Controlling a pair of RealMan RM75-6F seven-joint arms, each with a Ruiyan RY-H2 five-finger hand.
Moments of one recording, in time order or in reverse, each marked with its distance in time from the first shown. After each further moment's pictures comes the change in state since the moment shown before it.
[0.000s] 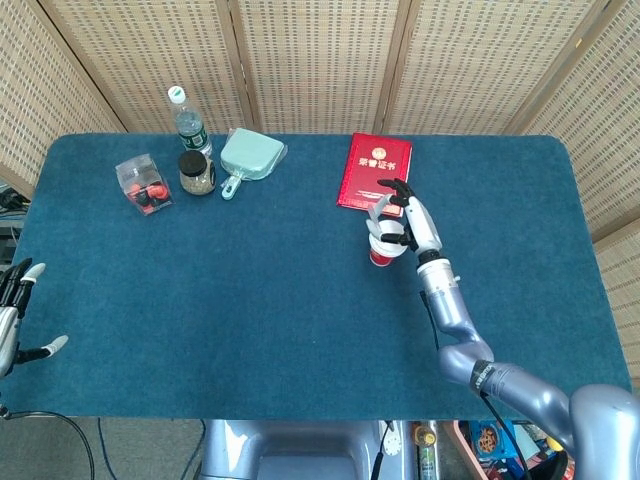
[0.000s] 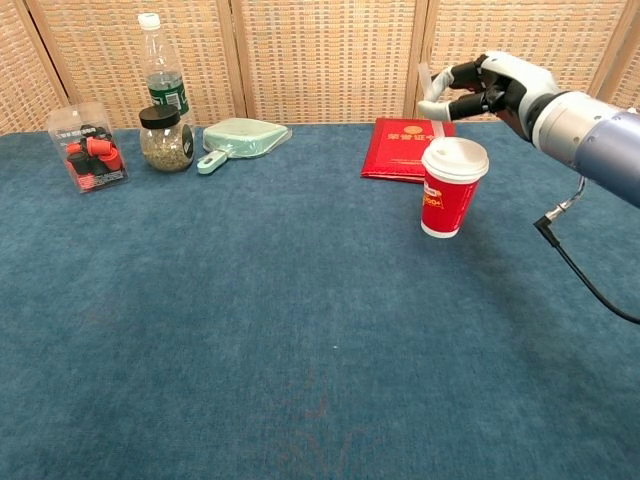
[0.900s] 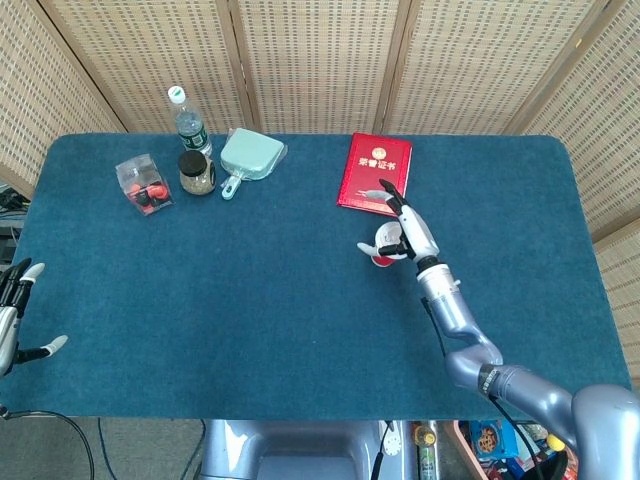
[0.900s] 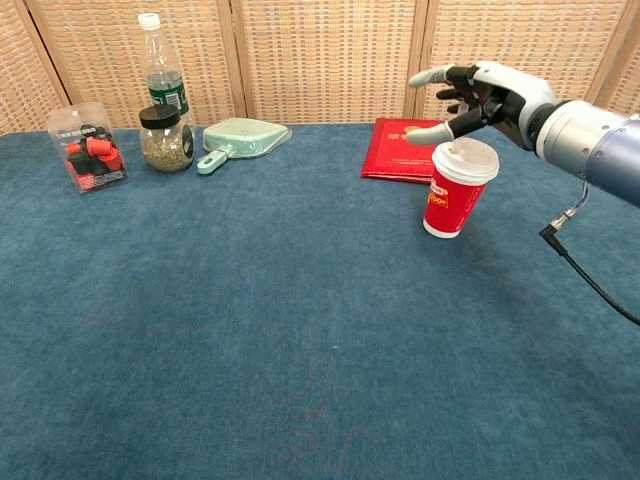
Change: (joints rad) left arm 0.001 0.003 0.001 0.001 0.001 0.003 -0.009; right arm -0.008 0.034 -0.056 -0.001 -0.119 -0.014 0.104
